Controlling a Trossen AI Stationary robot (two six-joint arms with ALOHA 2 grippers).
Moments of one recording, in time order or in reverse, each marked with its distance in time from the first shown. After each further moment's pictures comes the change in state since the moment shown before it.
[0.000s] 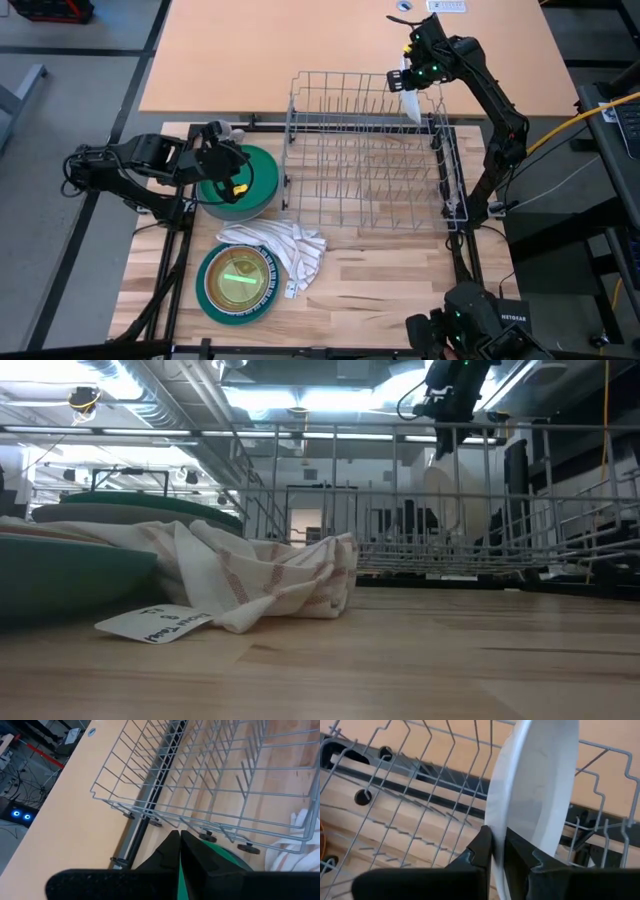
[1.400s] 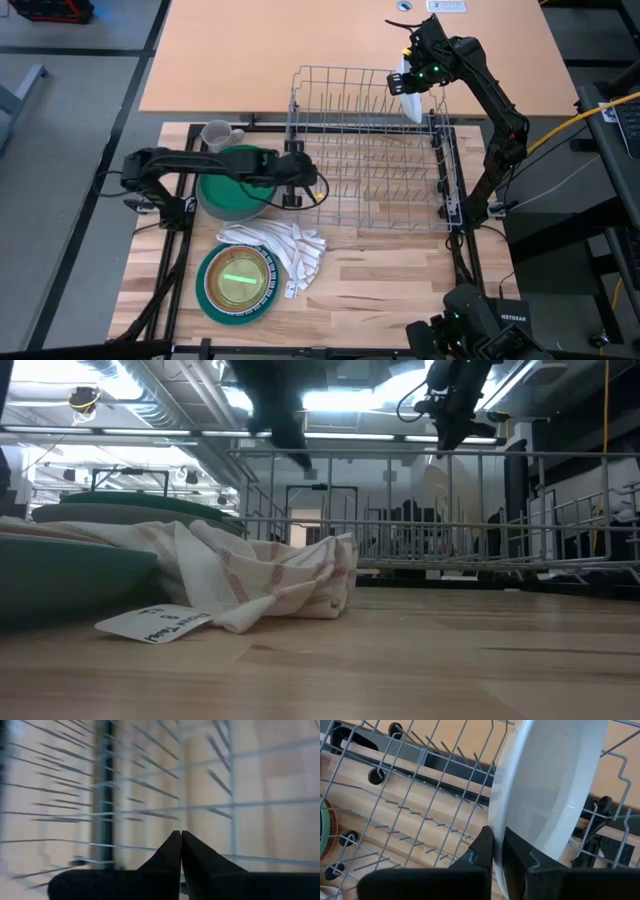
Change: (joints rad) left arm 0.223 0.463 -0.158 0.554 0.295 0.480; right arm 0.000 -0.002 0.003 -0.051 -0.058 -0.007
